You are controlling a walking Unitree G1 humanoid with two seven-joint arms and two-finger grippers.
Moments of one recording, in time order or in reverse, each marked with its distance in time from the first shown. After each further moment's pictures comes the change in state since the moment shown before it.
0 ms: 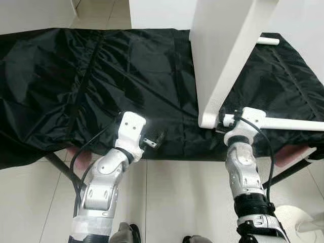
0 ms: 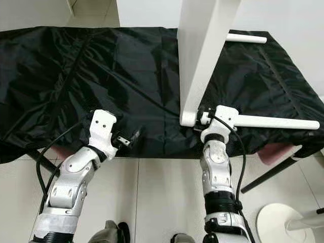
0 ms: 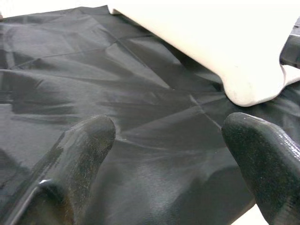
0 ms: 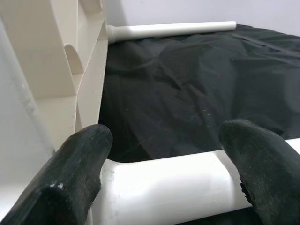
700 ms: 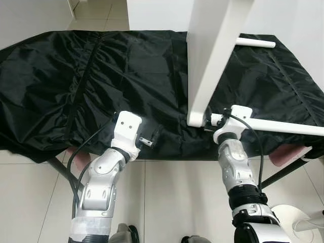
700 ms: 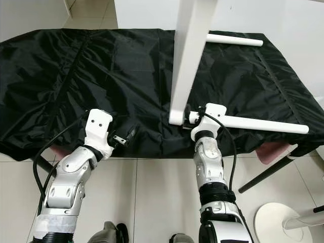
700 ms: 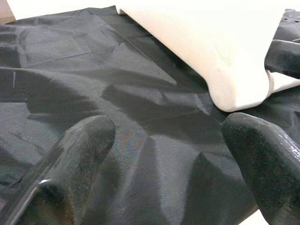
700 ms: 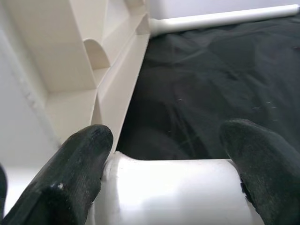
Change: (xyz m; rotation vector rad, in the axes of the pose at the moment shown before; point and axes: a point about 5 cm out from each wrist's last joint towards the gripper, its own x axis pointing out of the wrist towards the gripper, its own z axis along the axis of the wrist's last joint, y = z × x) left arm -0.004 0.007 0.001 0.018 0.016 0.049; right arm 0.003 0.027 -0.012 0.101 0.040 0.171
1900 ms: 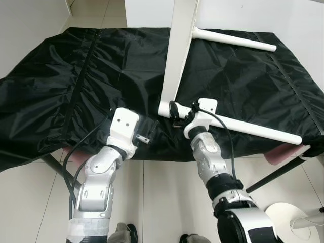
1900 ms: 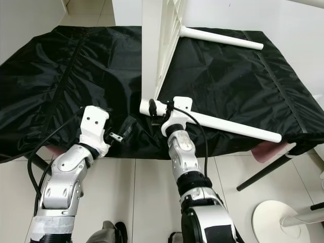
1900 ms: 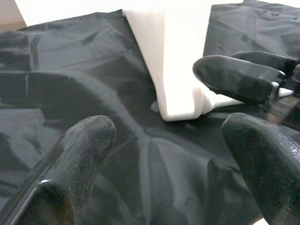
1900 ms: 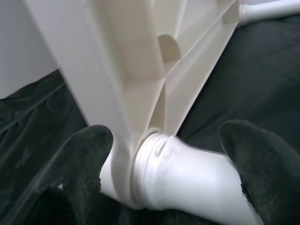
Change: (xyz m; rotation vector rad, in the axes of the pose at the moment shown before) left arm -0.005 0.003 0.010 0.039 -0.013 0.028; right arm 0.004 0.067 -0.006 0.103 -0.013 0.265
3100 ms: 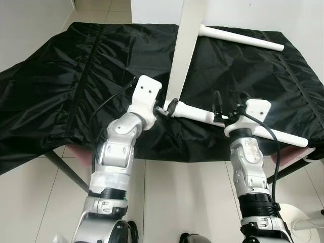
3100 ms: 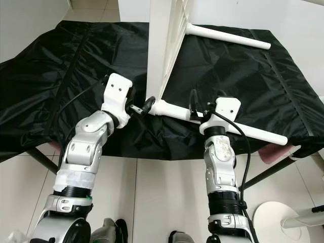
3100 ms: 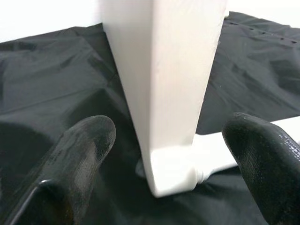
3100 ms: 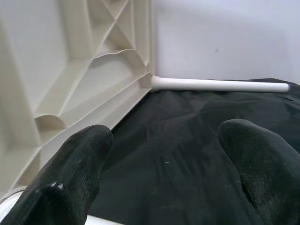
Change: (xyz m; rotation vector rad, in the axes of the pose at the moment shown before) left arm 0.077 -0.010 0.044 -0.009 -0.004 -0.099; right arm -0.043 -0.074 0.066 -0.239 -0.225 -0.237
